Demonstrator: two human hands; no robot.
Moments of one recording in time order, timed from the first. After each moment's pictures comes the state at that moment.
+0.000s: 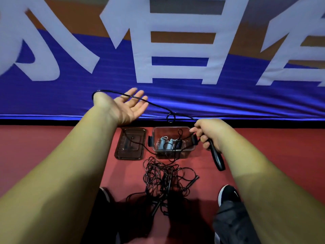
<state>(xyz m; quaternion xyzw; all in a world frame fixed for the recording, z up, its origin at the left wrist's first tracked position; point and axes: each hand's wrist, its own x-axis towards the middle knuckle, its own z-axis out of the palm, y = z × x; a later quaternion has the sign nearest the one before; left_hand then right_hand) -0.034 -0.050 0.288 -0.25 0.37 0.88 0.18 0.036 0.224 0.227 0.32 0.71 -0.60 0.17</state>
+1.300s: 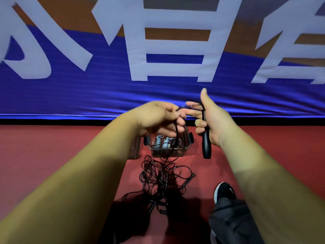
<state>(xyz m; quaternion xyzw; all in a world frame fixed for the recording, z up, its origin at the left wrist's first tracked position) -0.003 0.034 0.266 0.13 0.68 0.62 0.38 0.046 0.226 0.262 0.22 0.61 -0.76 0.05</state>
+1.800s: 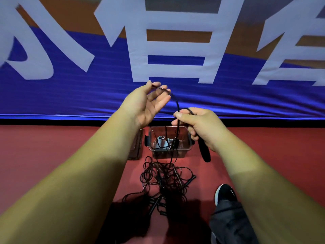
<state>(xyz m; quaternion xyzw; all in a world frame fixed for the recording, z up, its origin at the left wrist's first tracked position) -0.030 0.027 0.276 -0.07 0.40 0.89 0.21 0.052 0.210 0.247 0.11 0.72 -0.68 0.06</state>
